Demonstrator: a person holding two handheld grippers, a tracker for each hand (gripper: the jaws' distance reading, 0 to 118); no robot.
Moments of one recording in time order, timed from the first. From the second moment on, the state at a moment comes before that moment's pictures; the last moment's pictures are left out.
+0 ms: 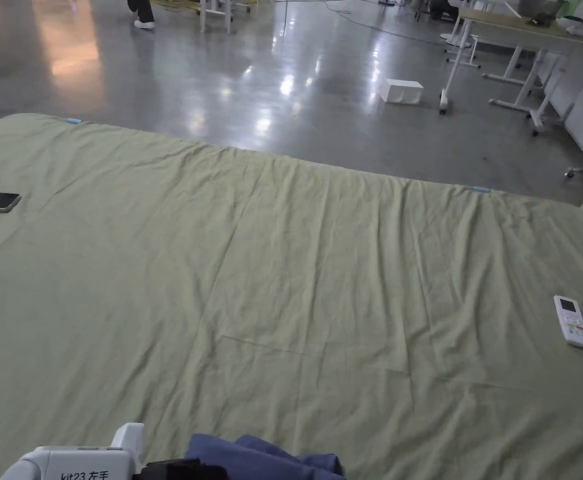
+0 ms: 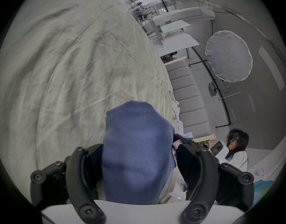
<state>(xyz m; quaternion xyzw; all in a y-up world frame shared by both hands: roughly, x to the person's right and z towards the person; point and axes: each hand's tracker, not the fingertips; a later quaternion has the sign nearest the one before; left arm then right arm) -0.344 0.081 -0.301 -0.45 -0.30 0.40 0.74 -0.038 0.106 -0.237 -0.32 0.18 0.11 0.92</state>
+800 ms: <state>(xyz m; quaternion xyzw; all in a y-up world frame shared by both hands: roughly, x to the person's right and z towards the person) -0.338 0.096 -0.306 -0.44 -0.31 0.40 0.74 -0.025 0.095 -0.238 -0.31 0.16 0.08 0.93</state>
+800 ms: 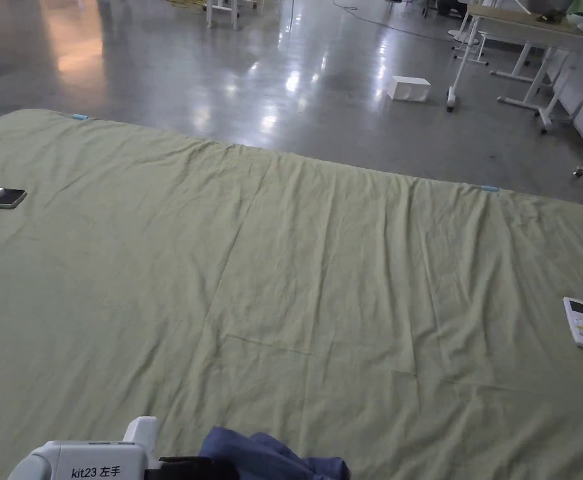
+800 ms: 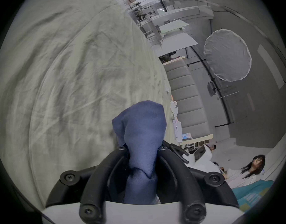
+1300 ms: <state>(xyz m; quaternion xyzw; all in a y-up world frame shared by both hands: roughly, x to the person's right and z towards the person) -0.437 0.179 -0.287 -0.41 -0.29 0.37 0.78 -0.039 0.166 -0.263 -0.23 0.18 0.09 0.95</state>
